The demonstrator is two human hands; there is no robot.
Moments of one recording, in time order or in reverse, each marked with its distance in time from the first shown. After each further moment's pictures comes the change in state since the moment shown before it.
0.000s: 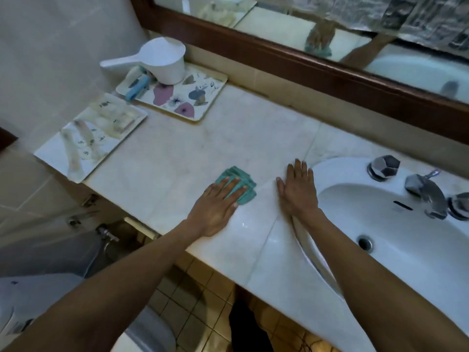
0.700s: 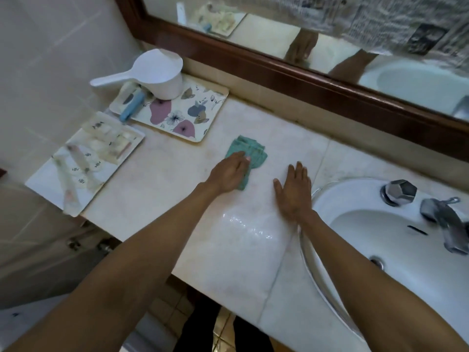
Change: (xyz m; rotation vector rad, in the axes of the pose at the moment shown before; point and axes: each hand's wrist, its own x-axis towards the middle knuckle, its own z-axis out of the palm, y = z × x) left_hand 0.164 -0.049 -0.069 -0.582 -0.126 -0.346; right_hand 0.078 -0.029 0.004 0.195 -0.021 0.189
